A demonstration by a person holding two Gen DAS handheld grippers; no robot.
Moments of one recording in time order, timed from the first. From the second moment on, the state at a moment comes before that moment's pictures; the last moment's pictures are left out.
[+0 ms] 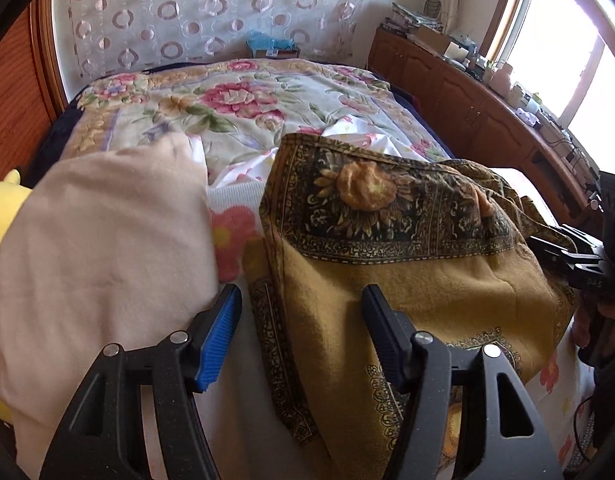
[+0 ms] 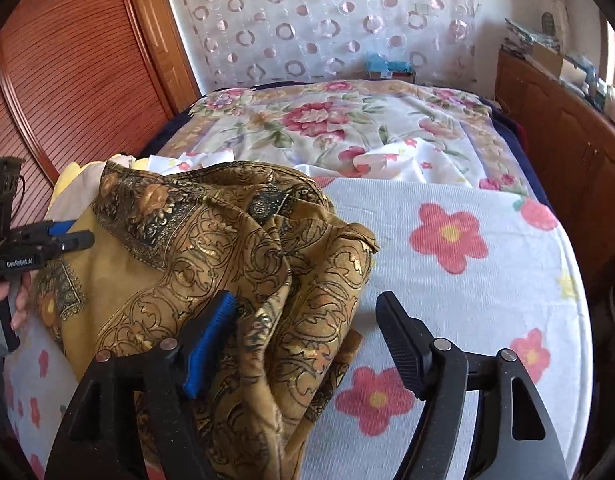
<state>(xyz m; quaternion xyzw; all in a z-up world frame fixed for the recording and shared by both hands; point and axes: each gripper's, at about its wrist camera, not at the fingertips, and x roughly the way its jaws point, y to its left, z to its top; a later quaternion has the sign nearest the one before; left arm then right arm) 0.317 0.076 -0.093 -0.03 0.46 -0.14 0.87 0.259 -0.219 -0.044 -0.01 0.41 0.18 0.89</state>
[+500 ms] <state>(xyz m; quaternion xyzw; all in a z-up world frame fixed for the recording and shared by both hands) 0.290 0.077 -0.060 -0.07 0.40 -0.18 0.90 0.264 -0.234 -0.041 0.01 0.39 0.28 0.88</state>
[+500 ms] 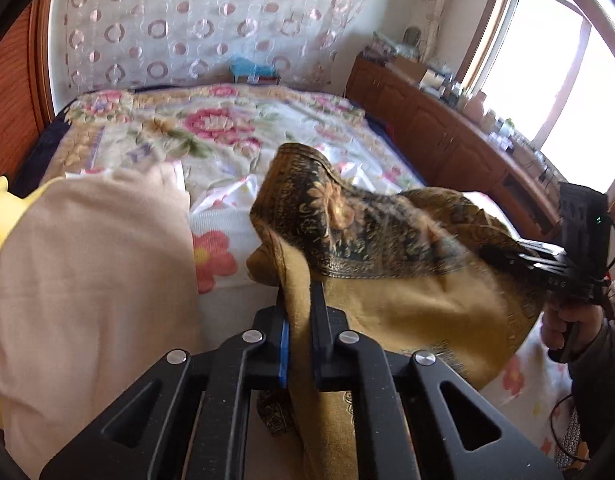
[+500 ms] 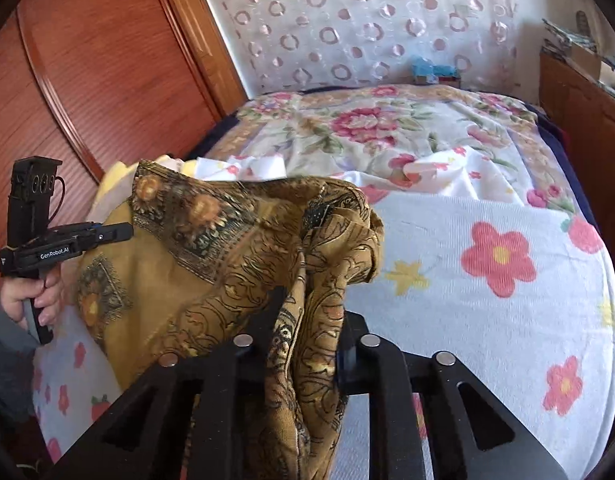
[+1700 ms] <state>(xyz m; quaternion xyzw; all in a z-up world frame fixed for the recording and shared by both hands) 0.149 0.201 -0.079 -0.17 0.29 0.04 0.94 0.356 0.099 0.056 -0.31 0.22 0.45 0.80</state>
